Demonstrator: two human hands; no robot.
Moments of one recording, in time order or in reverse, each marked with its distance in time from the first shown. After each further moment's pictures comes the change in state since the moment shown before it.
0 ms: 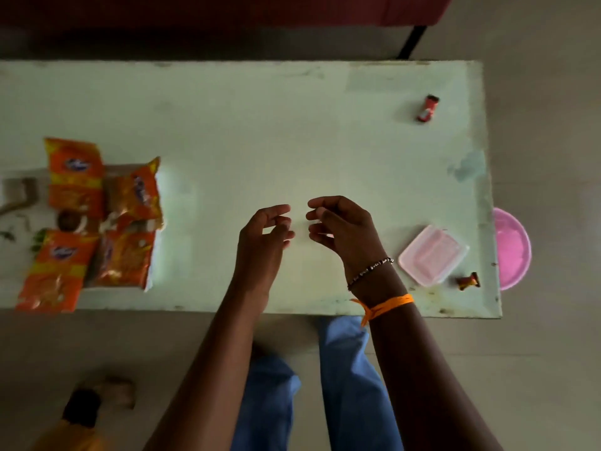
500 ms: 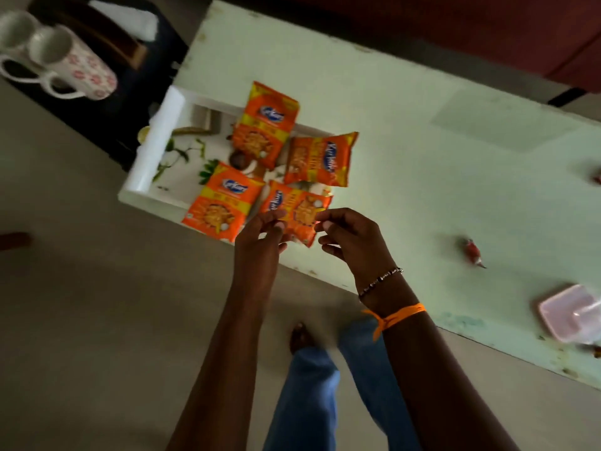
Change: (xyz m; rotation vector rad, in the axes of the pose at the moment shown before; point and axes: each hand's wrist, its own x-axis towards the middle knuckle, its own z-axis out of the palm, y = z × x) left_hand -0.018 -0.054 -0.263 -0.288 0.344 -0.033; right_hand -0.051 0.065 0.245 -0.307 -0.291 -0.011
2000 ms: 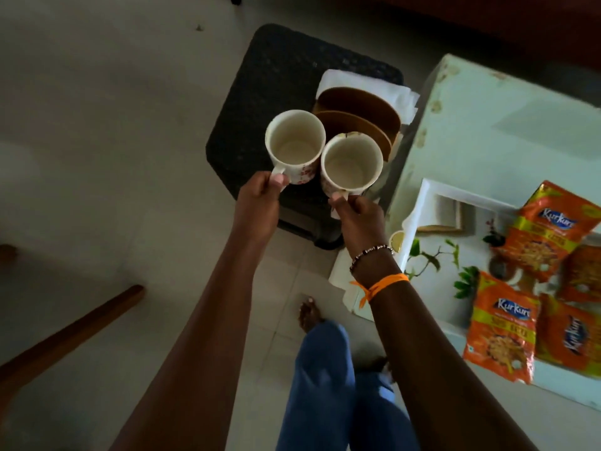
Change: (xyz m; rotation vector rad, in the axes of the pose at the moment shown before) left_hand 0.406 0.155 -0.389 0.351 -0.030 0.146; right_hand 0.262 -0.085 0.495 -0.276 0.366 0.030
